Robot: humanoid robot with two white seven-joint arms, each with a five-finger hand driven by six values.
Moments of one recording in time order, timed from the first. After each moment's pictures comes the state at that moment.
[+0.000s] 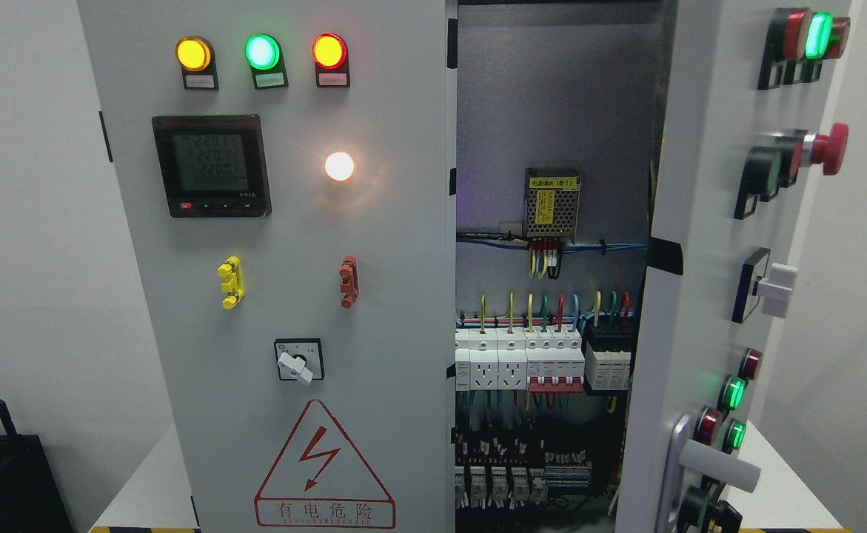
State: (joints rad) left arm 0.85 0.54 -0.05 -1.54 0.54 -0.70 -0.20; right arm 0.18 0.11 0.00 -0.13 -0.09 0.00 0.06
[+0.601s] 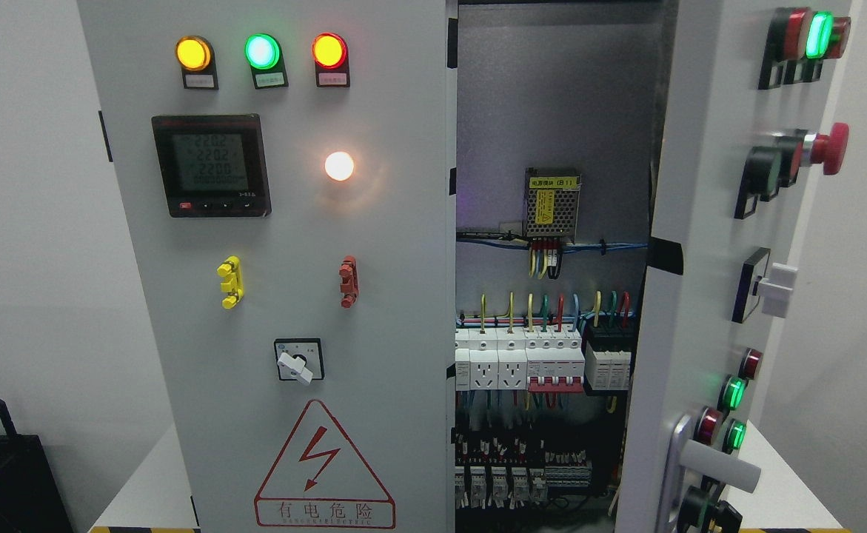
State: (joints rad) left arm 0.77 0.80 0.09 -1.70 0.86 -0.68 -0.29; right arm 0.18 0.11 0.00 -0.13 -0.09 0.00 0.06
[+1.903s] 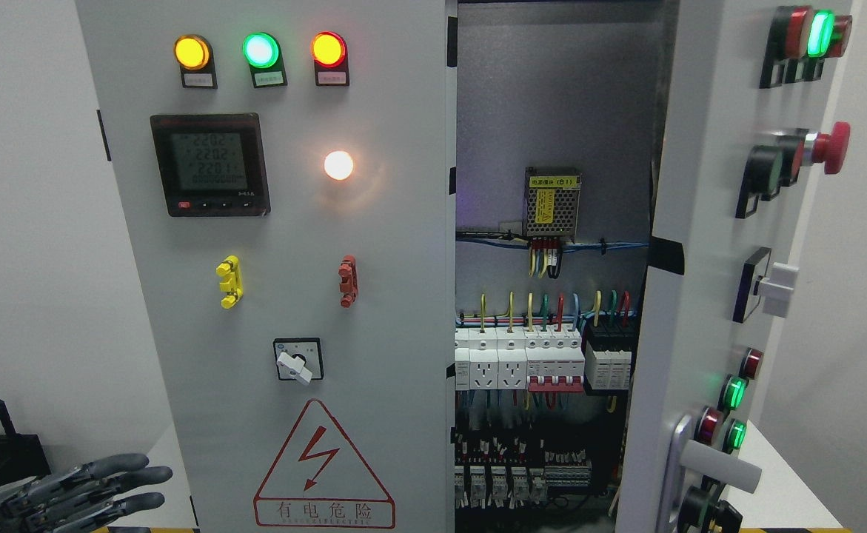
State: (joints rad) left arm 0.17 1.35 0.17 -1.85 1.58 0.05 -0.81; right arm 0.18 0.11 0.00 -0.13 -0.09 0.00 0.06
